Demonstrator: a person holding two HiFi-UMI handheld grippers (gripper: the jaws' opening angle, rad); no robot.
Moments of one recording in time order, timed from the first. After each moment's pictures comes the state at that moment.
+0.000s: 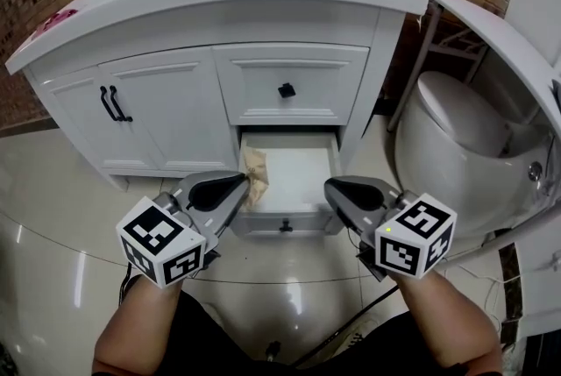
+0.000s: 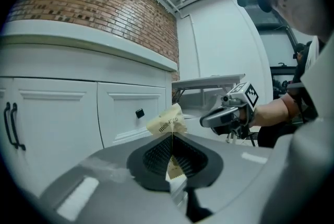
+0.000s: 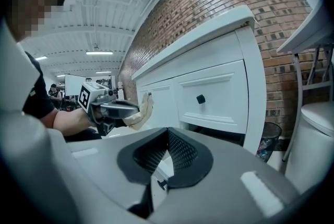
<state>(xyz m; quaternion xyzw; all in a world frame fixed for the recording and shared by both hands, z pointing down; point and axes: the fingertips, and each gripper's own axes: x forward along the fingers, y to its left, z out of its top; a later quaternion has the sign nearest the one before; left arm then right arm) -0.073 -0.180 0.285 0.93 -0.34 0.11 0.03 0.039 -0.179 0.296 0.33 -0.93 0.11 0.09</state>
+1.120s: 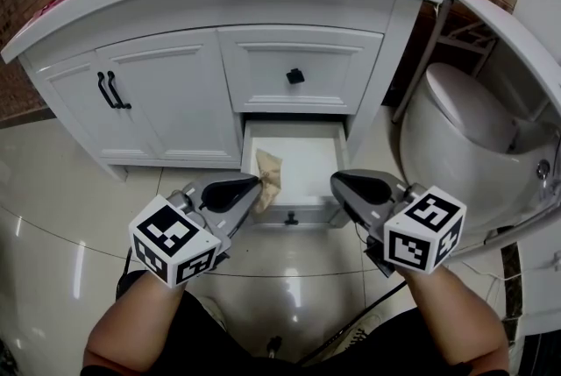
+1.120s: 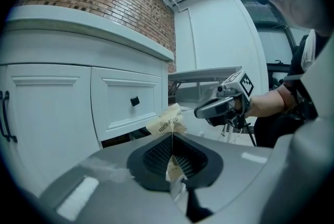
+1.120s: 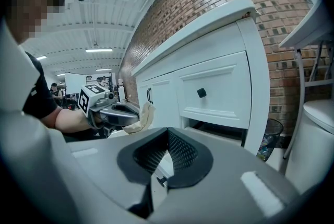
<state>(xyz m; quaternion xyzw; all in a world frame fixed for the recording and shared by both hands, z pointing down) -0.065 -0.177 0.322 0.94 -0.32 0.14 0.04 0.035 -0.184 0.311 0.32 -0.93 0.12 0.12</state>
